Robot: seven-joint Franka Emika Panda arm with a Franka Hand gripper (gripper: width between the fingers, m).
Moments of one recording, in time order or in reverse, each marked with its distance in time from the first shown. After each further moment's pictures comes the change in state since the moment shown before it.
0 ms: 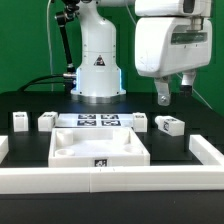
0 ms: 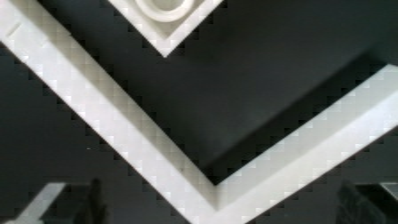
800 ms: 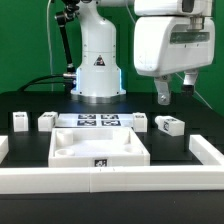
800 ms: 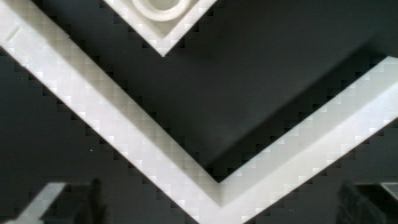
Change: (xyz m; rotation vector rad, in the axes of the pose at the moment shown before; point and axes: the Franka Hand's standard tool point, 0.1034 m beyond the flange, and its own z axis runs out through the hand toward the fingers) arm 0.008 0.001 -0.002 -0.001 0.005 0.114
